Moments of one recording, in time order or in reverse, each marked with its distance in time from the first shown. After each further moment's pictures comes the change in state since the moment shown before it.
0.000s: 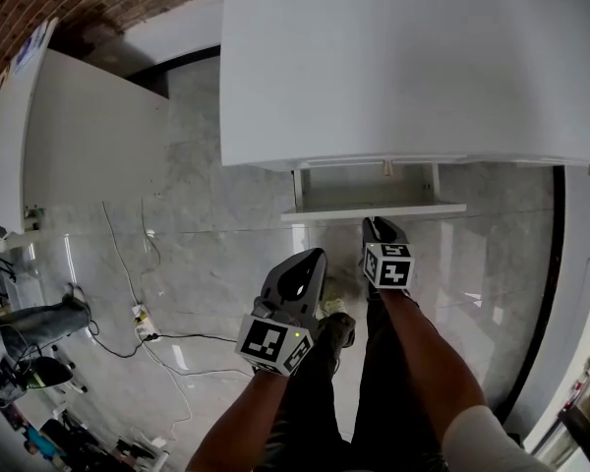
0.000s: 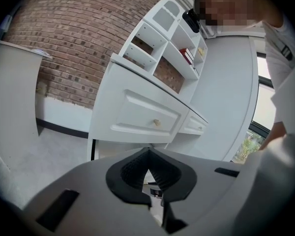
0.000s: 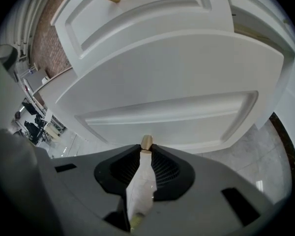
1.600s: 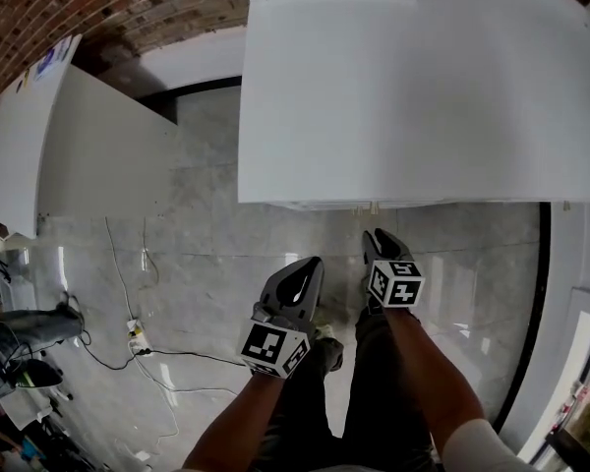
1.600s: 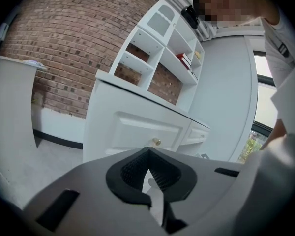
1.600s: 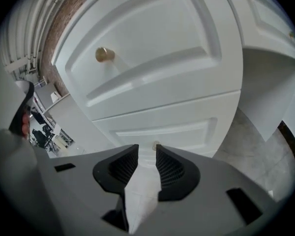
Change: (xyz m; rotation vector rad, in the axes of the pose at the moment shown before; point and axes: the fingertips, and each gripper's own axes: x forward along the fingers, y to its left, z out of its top) left arm 0.014 -0.011 0.054 0.042 -0.063 0.007; right arm -0.049 0.003 0.091 0.027 -0.134 0.098
